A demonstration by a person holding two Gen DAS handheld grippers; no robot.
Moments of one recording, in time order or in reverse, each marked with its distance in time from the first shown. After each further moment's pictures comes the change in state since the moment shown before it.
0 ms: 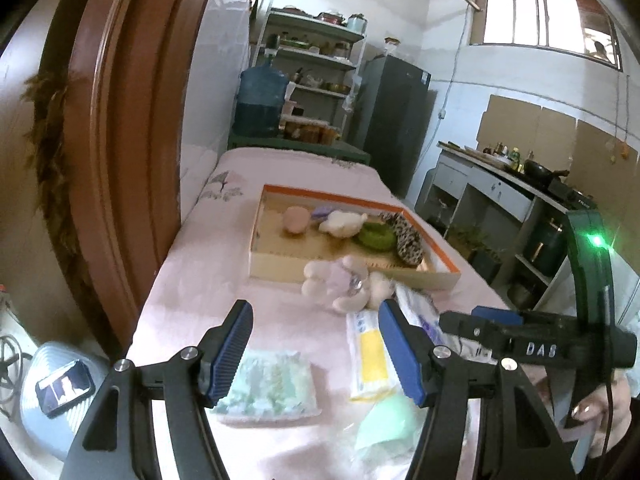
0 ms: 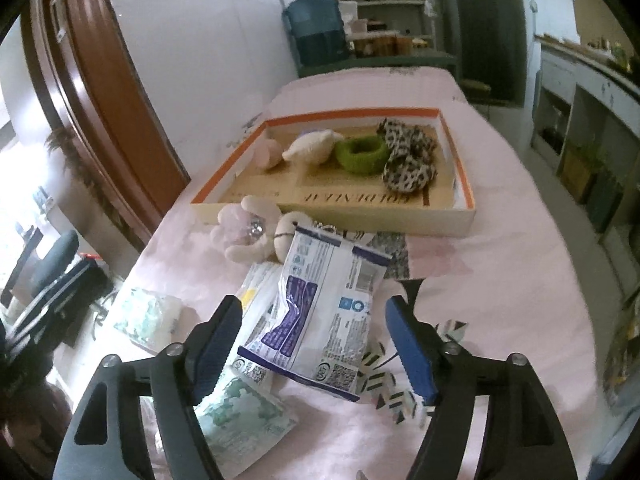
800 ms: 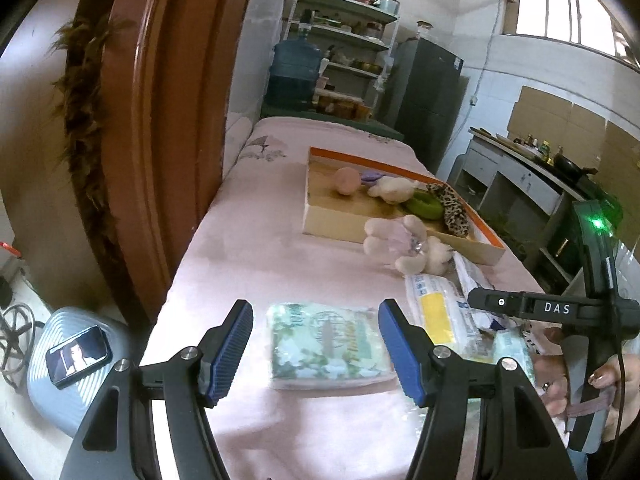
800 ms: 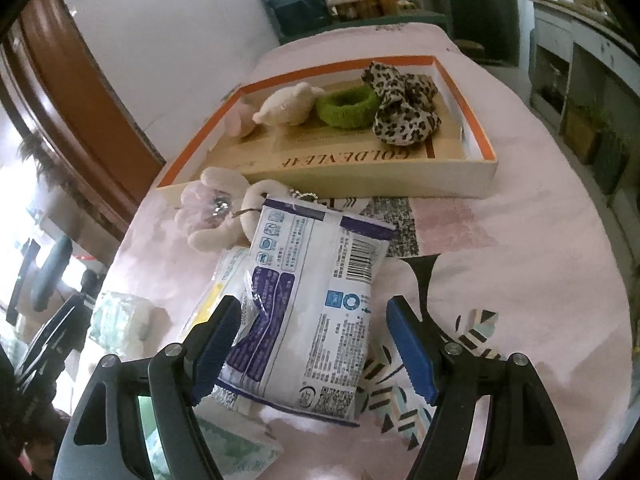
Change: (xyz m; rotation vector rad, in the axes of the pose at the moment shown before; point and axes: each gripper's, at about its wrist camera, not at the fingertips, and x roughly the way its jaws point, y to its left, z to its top) left arm 0.015 0.041 -0.026 -0.060 0.084 0.086; right arm 0.047 -0.016 0.000 0.088 0.112 0.005
